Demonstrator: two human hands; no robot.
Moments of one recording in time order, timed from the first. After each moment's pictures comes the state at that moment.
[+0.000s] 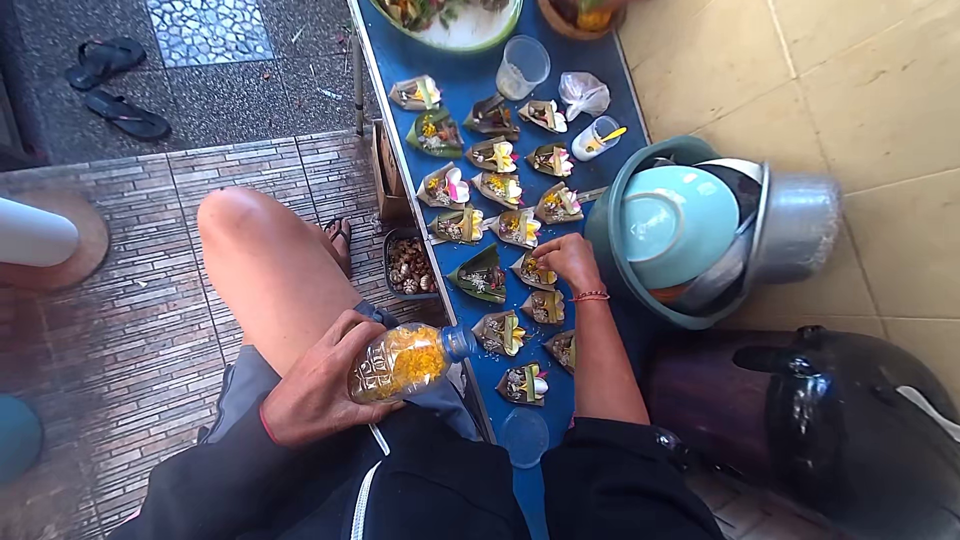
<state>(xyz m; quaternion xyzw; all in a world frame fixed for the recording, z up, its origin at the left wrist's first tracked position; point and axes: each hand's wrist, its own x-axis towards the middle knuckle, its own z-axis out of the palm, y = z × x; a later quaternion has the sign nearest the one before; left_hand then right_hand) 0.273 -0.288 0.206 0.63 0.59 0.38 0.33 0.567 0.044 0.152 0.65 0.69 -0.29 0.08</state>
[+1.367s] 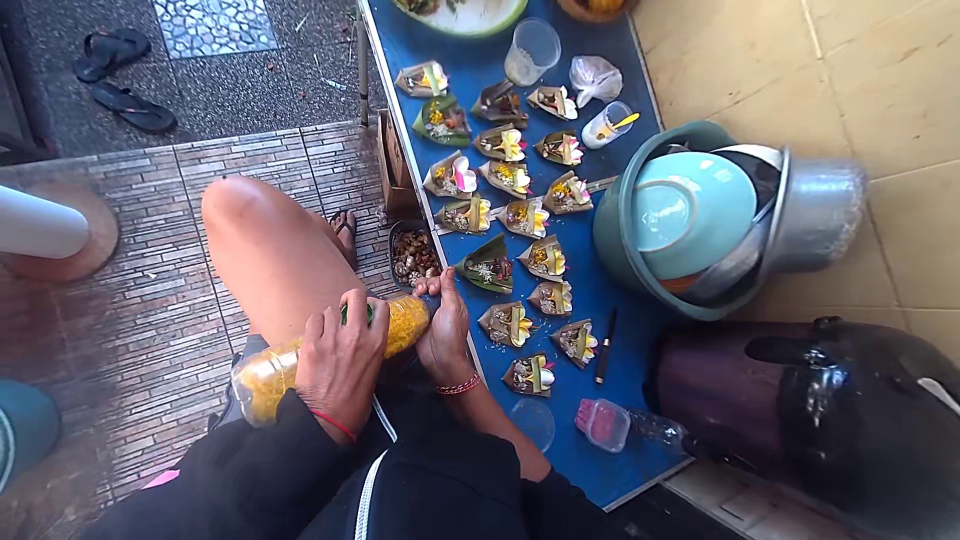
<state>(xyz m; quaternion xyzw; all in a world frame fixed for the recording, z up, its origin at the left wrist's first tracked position) 0.314 -0.273 0.239 0.63 0.77 -0.01 0.05 0.403 -0.185 0.167 0.47 0.22 -0.73 -0.45</state>
